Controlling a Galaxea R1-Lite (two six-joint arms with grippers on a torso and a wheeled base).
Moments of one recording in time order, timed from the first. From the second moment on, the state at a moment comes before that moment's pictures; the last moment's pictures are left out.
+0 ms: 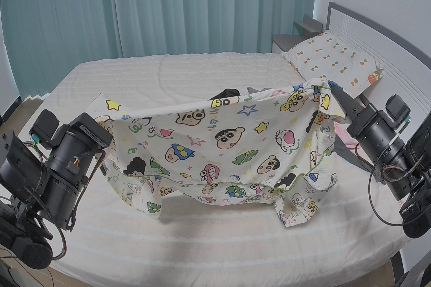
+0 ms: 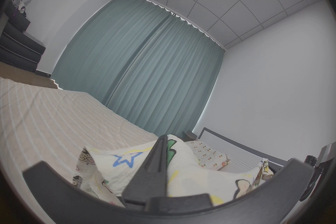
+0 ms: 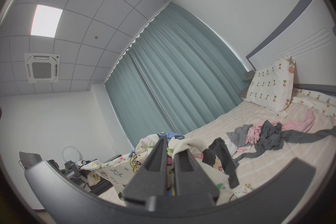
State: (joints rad) left arm -0.56 1.55 -0.31 -1.55 0.44 -0.38; right arm 0.52 1.62 -0.39 -1.55 -0.09 0.50
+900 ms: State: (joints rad) left arm -0.55 1.55 -0.30 -1.55 0.44 -0.35; right arm 0.55 1.63 -0.38 -1.55 -0.09 0.50
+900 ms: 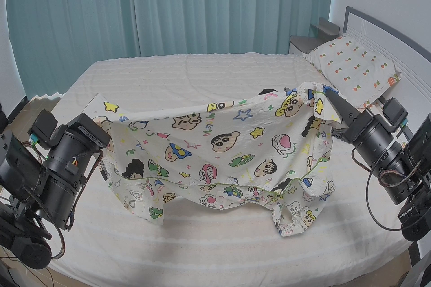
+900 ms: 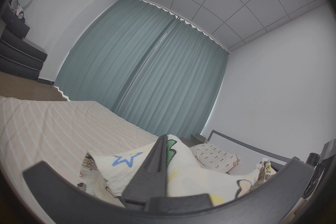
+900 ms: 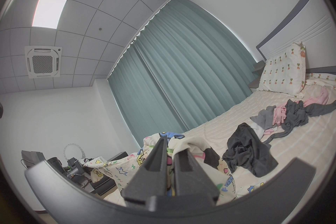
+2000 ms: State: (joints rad) left arm -0.55 1.55 -0.30 -1.55 0.44 -0.35; right arm 0.57 1.60 -0.38 -1.55 -0.09 0.50
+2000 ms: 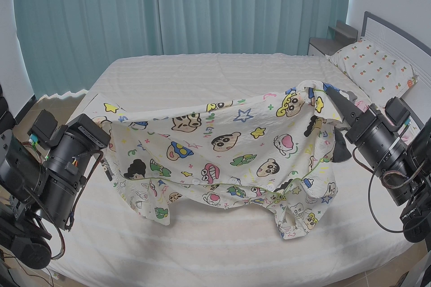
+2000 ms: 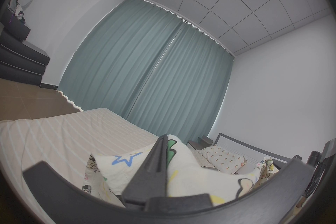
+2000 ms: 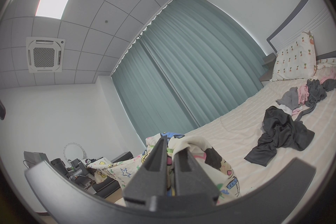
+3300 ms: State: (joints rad) left arm -0.56 1.53 -0.28 -1.55 0.43 -0.32; right arm 0.59 1.54 -0.35 -1.55 -0.08 0.49
